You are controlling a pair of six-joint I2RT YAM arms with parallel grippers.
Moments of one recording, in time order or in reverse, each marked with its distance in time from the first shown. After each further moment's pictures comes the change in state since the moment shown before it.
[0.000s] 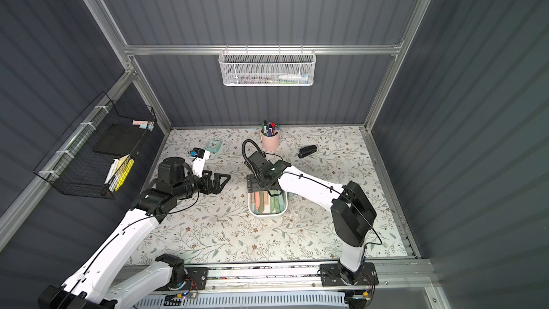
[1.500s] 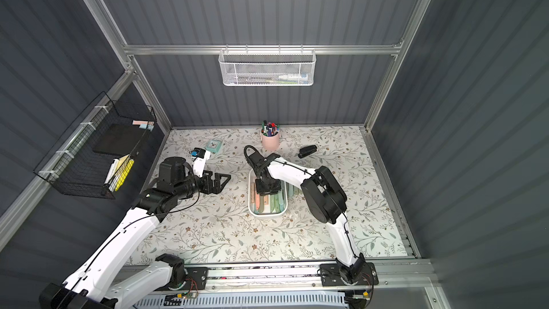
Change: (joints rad) left arm 0.000 0.011 0.000 0.000 0.000 0.000; right arm -0.109 0.333 0.192 -0.230 -0.178 -0.052
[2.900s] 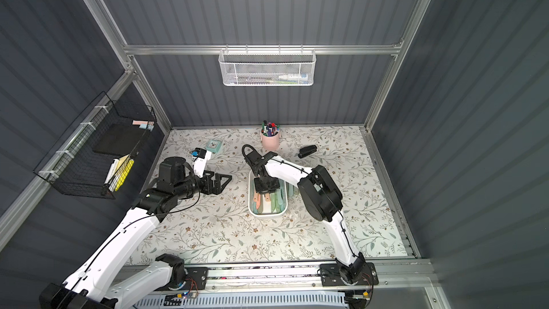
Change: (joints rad) left arm 0.000 0.000 0.000 0.010 0.064 0.000; right arm -0.001 0.027 0.070 -0.030 0.037 -0.029
